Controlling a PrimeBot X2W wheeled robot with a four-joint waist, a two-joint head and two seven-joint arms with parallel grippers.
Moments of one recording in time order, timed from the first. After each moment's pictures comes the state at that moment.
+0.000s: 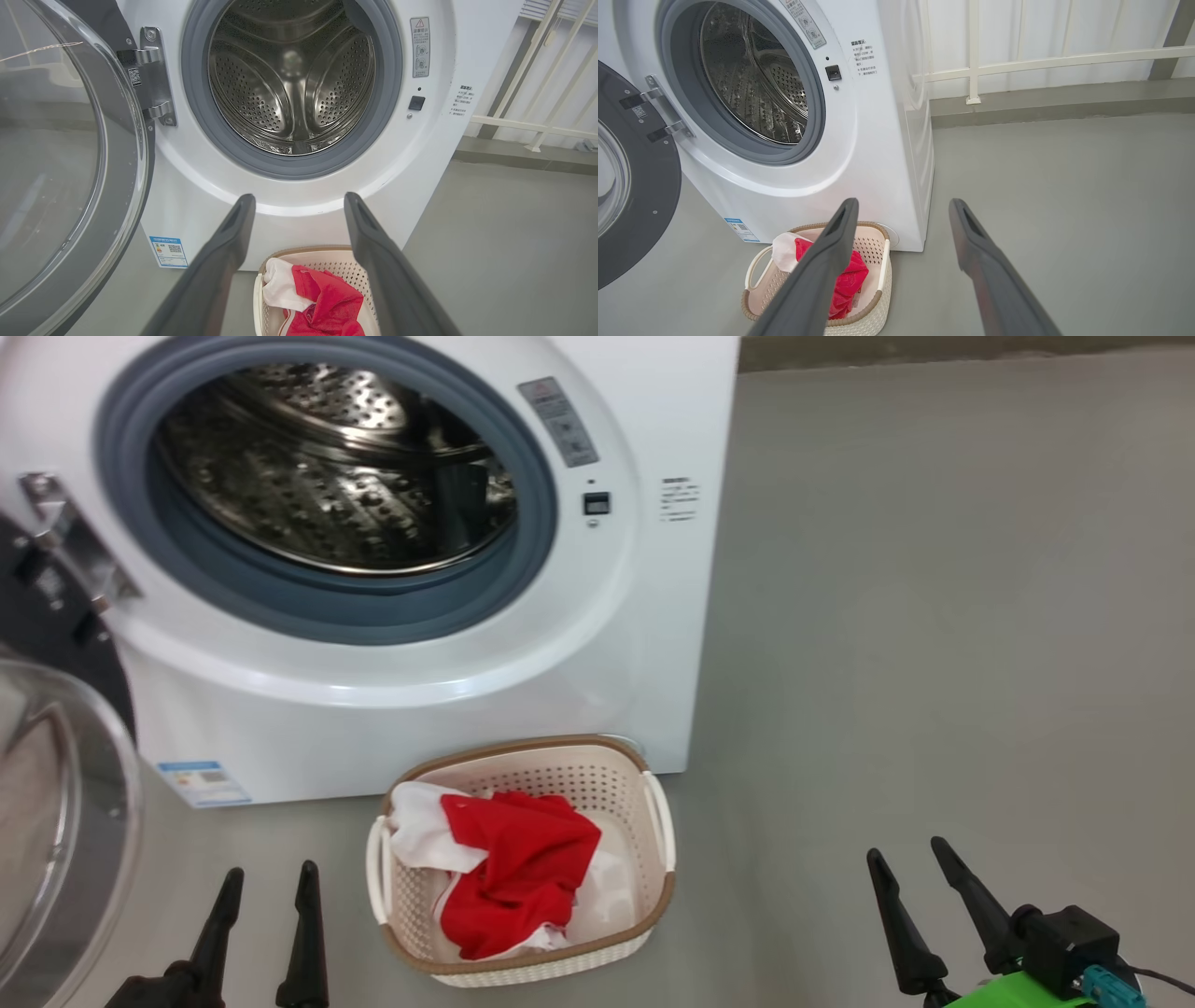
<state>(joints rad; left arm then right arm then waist) 0.01 0.04 0.09 0.22 -0.23 -0.10 -0.26 0.06 -0.09 0.08 0.24 0.35 0.12 -0.26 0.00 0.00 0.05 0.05</state>
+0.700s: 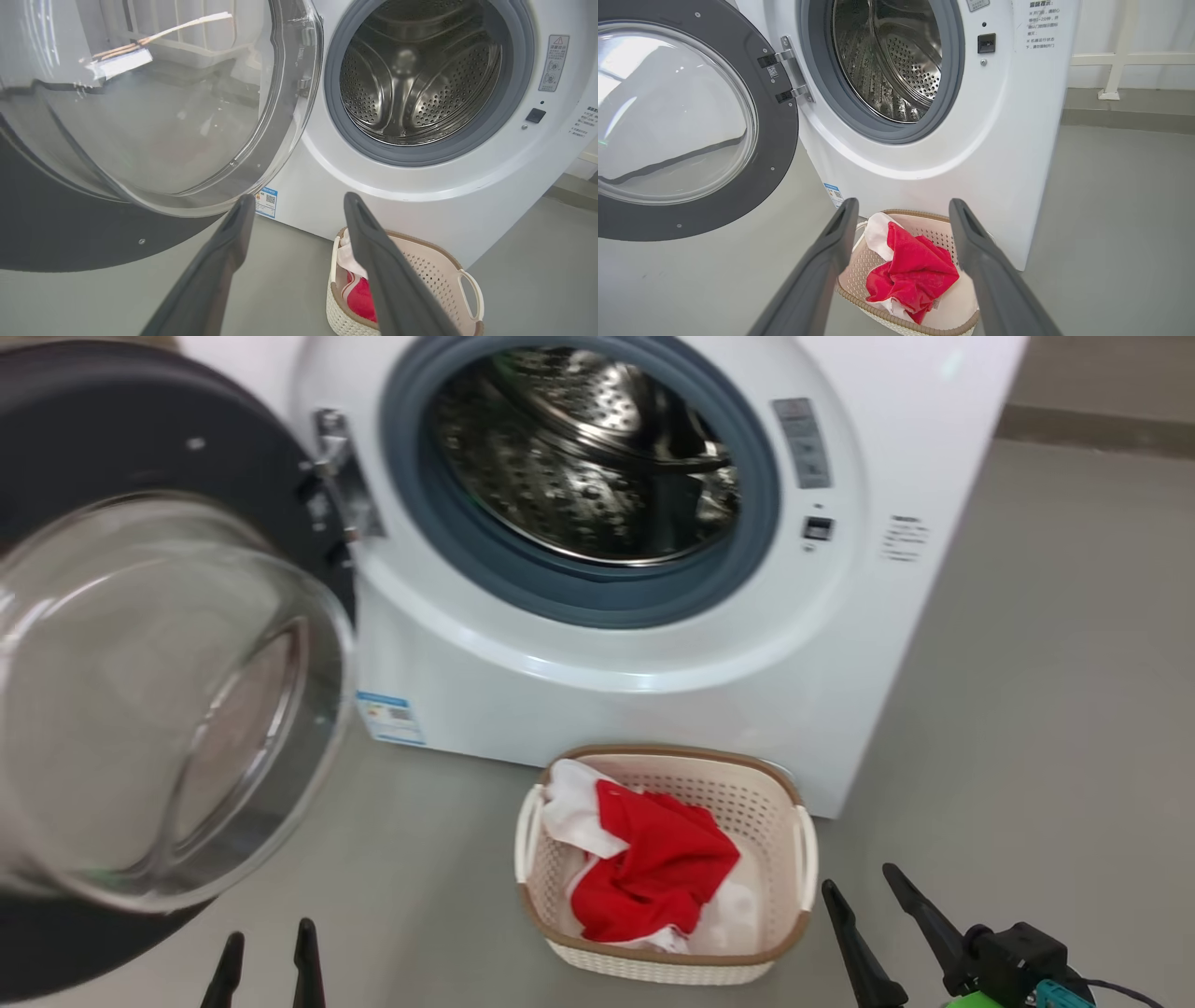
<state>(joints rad) 0.09 0.04 0.06 0.22 -0.31 -0.03 -0.26 0.06 -0.09 0.18 0.27 0.37 0.12 -0.26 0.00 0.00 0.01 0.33</state>
